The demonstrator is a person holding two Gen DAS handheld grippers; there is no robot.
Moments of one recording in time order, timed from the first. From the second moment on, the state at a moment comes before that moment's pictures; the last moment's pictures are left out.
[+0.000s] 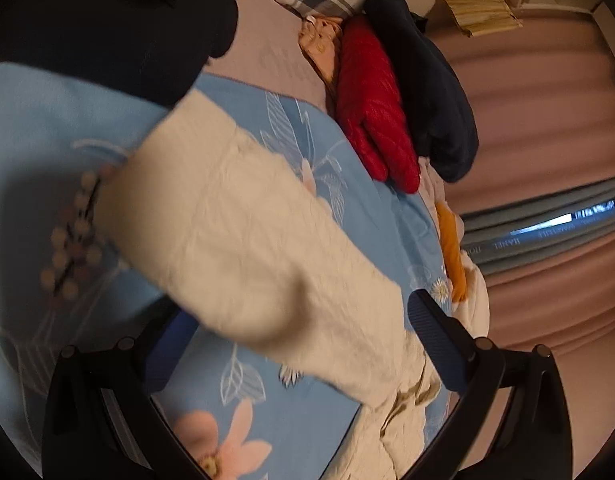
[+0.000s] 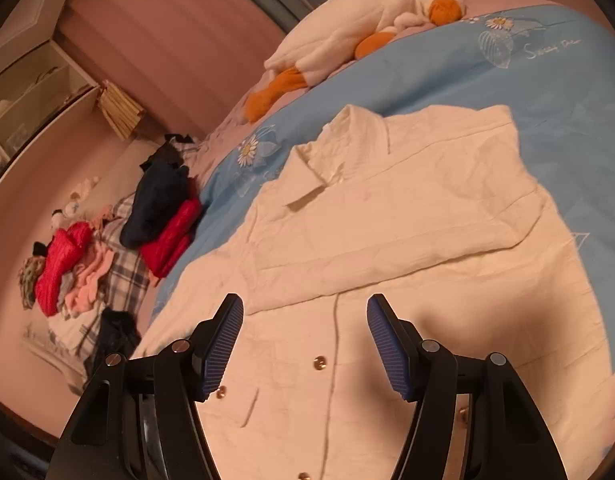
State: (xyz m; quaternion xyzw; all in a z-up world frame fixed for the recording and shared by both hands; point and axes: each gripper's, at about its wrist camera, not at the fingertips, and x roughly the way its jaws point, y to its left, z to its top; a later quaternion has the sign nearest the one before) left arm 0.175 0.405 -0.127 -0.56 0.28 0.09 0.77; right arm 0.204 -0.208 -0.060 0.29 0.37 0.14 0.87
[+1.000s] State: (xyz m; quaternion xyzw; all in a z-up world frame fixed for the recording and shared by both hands) left arm 0.244 0.222 0.064 -0.27 0.26 -0.04 0.93; right arm 0.197 -0.224 -0.098 0.36 0.40 0.13 0.83
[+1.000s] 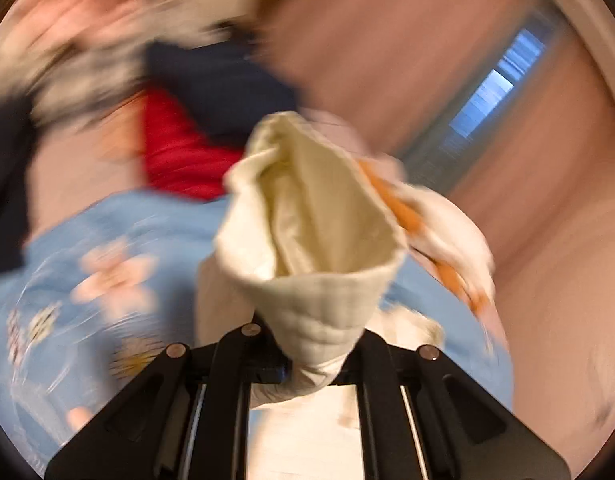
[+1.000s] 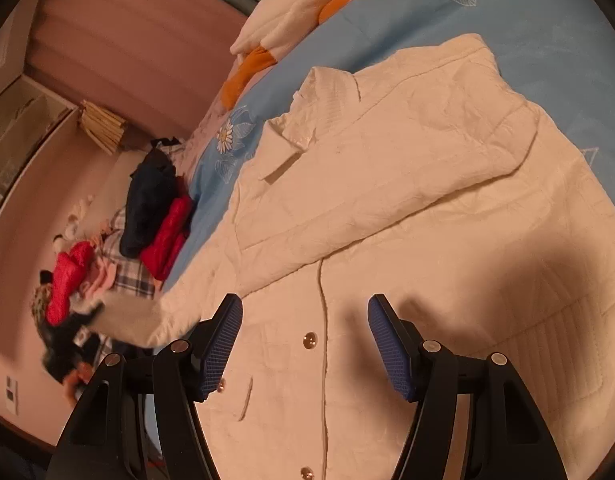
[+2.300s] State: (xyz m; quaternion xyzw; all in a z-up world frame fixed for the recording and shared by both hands) left arm 0.267 0.135 -0.044 -0.26 0.42 -0.17 0.85; right arm 0.224 -0.260 -0.105 0.39 0.40 0.10 0.83
